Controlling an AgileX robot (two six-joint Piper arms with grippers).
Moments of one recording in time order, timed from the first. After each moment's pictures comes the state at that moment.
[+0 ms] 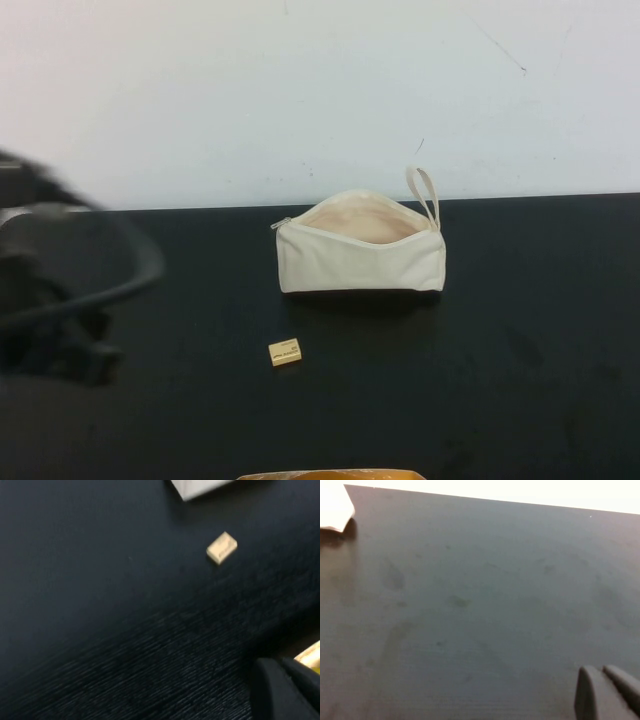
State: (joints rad) right arm -0.03 -0.01 0.03 -0.04 0.41 -0.08; left arm -0.25 1.03 -1.00 -0.20 0.94 0.29
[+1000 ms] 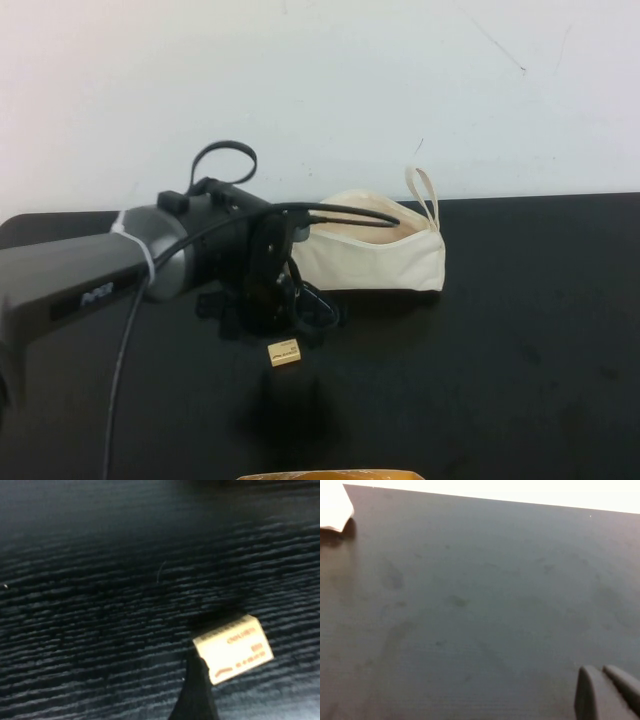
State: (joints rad) right arm -0.03 -0.01 0.03 -0.04 0.41 -0.08; left arm -0.54 1.96 -1.40 0.07 0.74 -0.48
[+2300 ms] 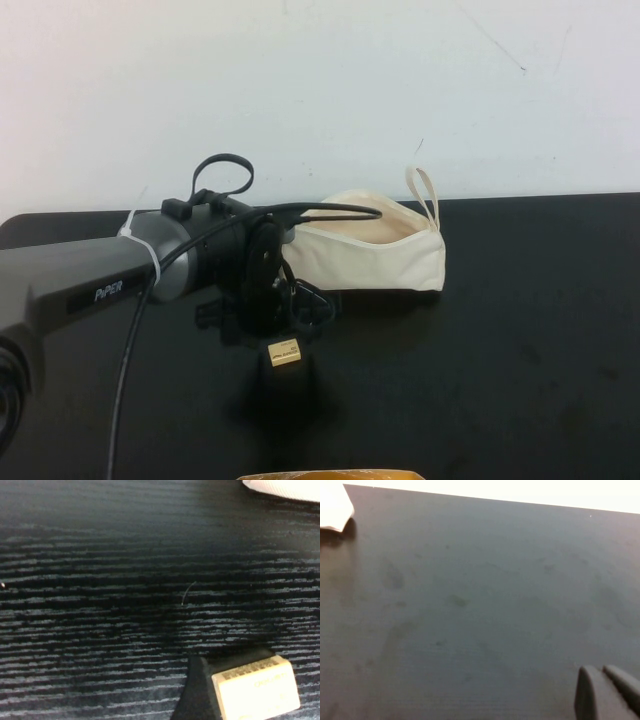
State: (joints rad) right arm -0.03 -0.01 0.03 -0.04 0.41 -0.08; left arm -0.51 2.02 -1.40 0.07 0.67 -0.61
